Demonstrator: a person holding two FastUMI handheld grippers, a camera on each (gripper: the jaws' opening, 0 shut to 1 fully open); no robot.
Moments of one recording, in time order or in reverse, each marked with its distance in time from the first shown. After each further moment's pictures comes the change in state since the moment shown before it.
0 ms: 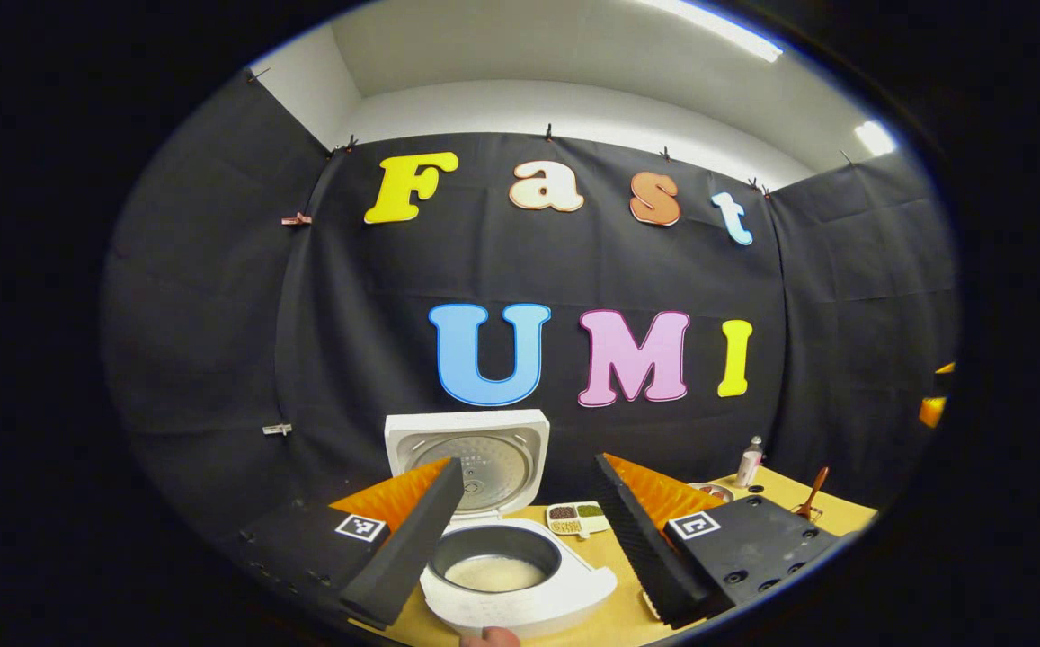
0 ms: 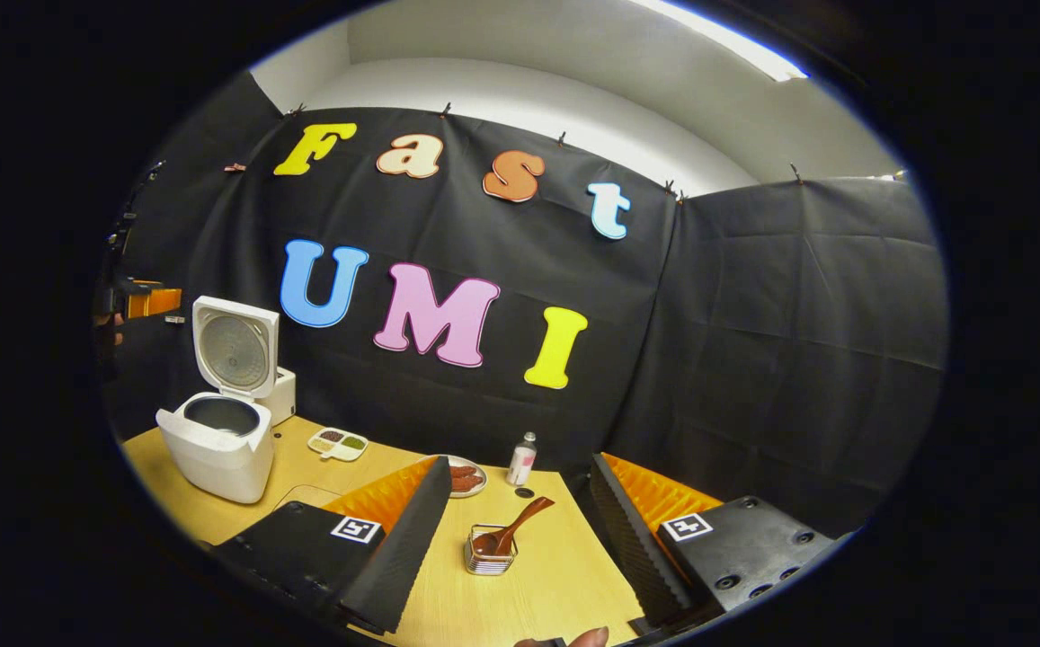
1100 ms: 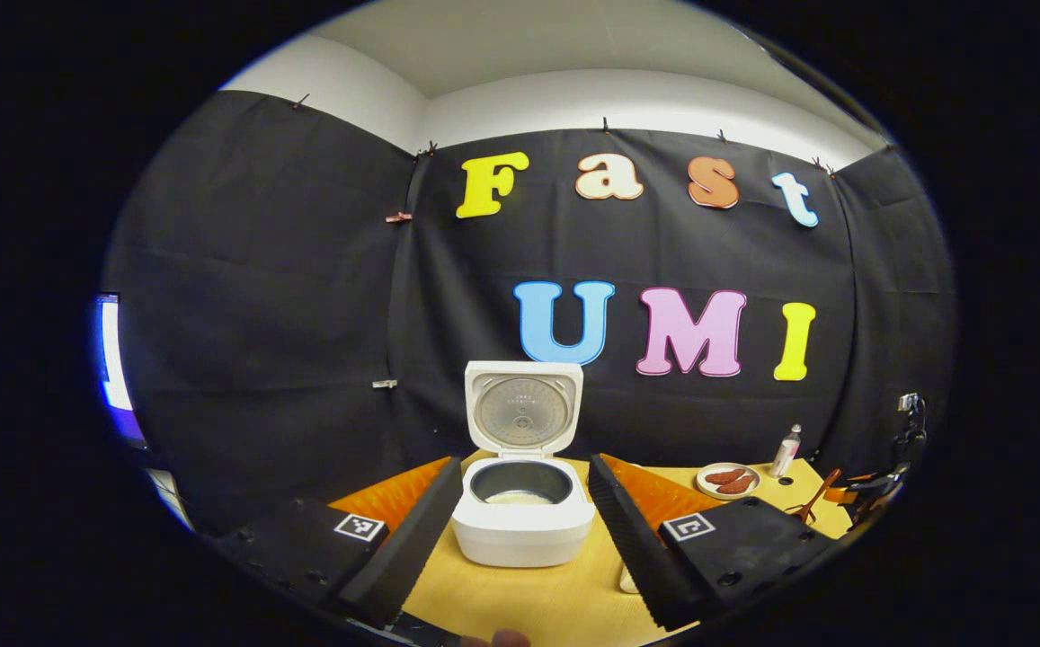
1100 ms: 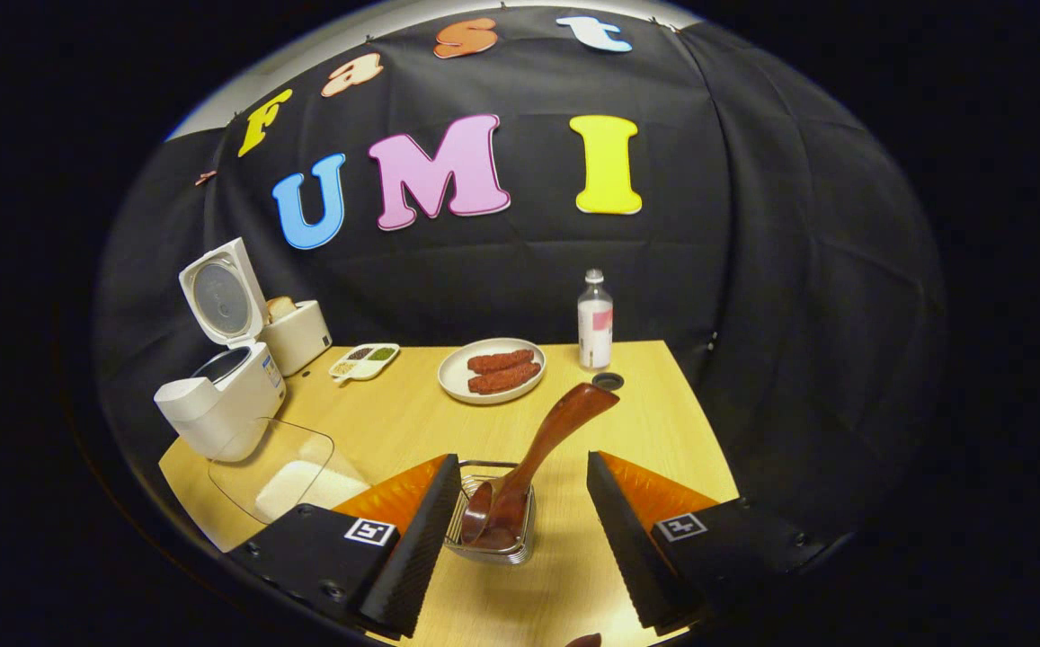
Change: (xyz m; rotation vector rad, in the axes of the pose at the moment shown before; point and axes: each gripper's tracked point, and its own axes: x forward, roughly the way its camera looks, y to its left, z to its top) left arm -0.137 -0.074 -0.013 0.001 0.125 0.406; right arm 0.207 -0.016 -0.273 0.282 0.427 0.350
